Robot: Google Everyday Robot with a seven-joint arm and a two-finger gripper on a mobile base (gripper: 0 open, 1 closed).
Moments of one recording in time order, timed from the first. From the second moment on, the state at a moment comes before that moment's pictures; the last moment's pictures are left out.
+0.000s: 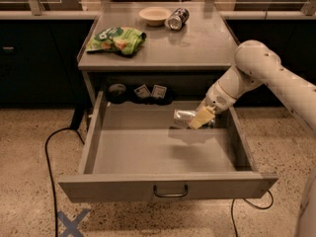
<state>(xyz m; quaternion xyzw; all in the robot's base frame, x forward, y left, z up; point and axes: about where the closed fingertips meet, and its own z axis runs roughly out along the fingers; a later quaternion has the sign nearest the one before) 0.626 -0.139 0.696 -0.53 0.80 0.23 0.15</state>
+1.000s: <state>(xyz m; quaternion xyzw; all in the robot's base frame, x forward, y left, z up) 0.608 -0.127 0.653 -0.54 0.79 0.24 0.13</state>
